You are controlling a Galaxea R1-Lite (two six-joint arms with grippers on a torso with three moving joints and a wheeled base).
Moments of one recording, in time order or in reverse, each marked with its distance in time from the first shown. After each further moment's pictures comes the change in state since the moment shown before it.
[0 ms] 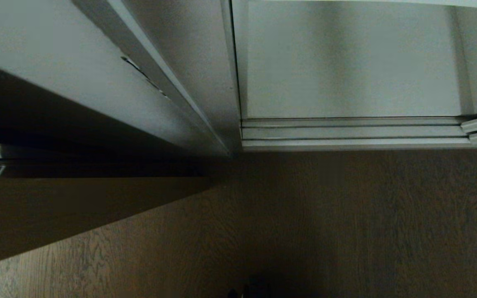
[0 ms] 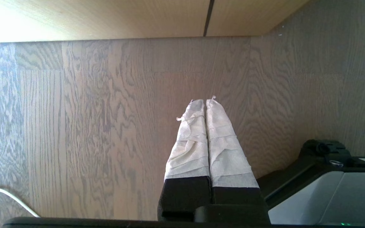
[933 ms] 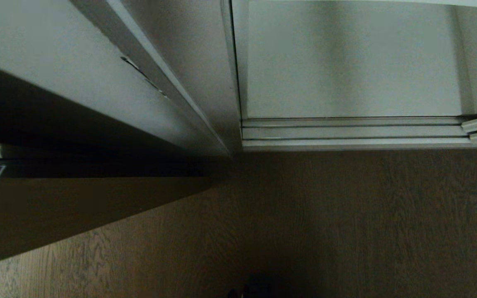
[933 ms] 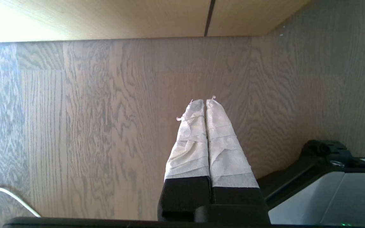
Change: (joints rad) left arm 0.000 0.000 0.000 0.000 0.000 0.000; right arm -0.004 -0.010 0.180 -0.169 -0.053 0.024
